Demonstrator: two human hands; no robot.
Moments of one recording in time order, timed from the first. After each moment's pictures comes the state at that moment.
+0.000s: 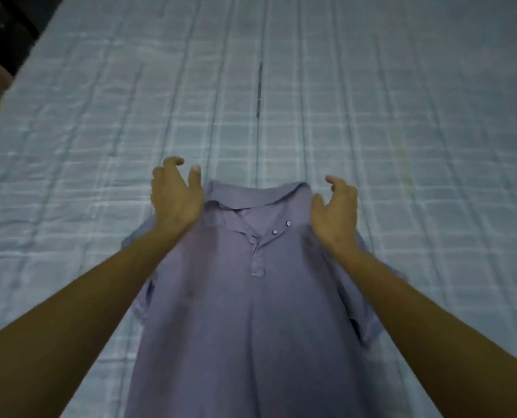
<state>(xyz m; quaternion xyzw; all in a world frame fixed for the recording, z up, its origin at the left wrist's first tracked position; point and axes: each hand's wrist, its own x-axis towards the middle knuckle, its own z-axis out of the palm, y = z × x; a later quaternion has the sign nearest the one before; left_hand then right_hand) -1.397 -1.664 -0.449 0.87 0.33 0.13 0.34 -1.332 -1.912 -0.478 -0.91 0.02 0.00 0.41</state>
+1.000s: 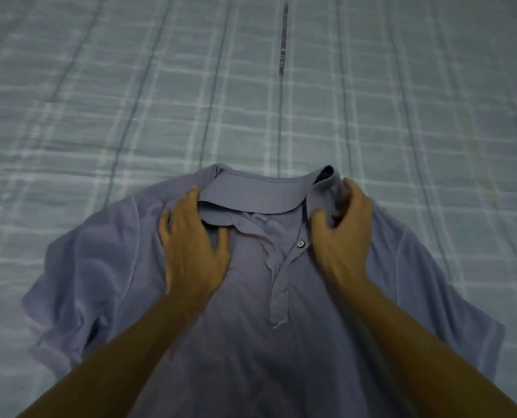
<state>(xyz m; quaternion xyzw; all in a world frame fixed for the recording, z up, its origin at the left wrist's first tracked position) -1.421 -1.683 -0.629 0.89 0.25 0.23 0.29 -1.326 -1.860 -0.609 -0.89 -0.03 -0.05 0.45</state>
